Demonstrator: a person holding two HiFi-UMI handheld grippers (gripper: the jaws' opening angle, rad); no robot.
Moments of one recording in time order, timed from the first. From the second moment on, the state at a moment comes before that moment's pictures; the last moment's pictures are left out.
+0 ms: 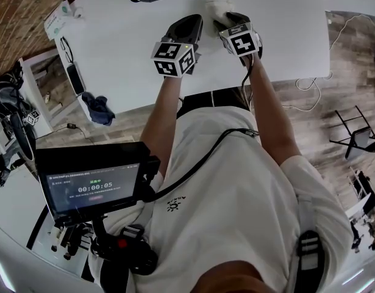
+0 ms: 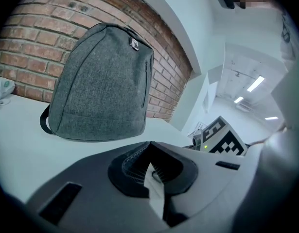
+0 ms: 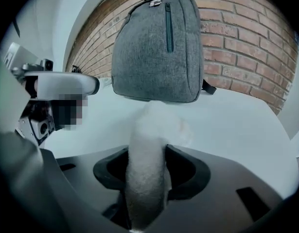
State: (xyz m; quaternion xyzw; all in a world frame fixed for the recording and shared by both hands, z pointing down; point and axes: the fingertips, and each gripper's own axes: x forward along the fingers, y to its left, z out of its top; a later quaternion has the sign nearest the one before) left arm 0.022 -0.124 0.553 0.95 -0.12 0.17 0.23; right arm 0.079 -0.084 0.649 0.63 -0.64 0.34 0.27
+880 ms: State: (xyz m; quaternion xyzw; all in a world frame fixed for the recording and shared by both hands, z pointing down) left arm 0.000 -0.187 0.473 0.97 -0.17 0.10 0.17; right arm 0.048 -0.144 0.475 0.61 -0.76 0.17 0.11
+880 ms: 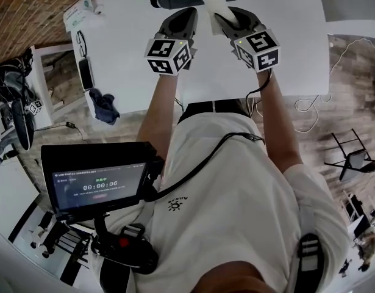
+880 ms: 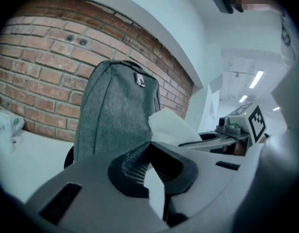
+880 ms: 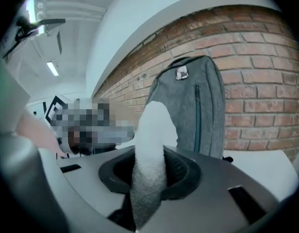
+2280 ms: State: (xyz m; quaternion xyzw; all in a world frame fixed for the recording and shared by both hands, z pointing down) left arm -0.004 -0.345 0.342 0.97 -0.24 0.02 0.08; right arm 0.030 -0.355 0.298 0.62 -0.78 -0.01 0.08
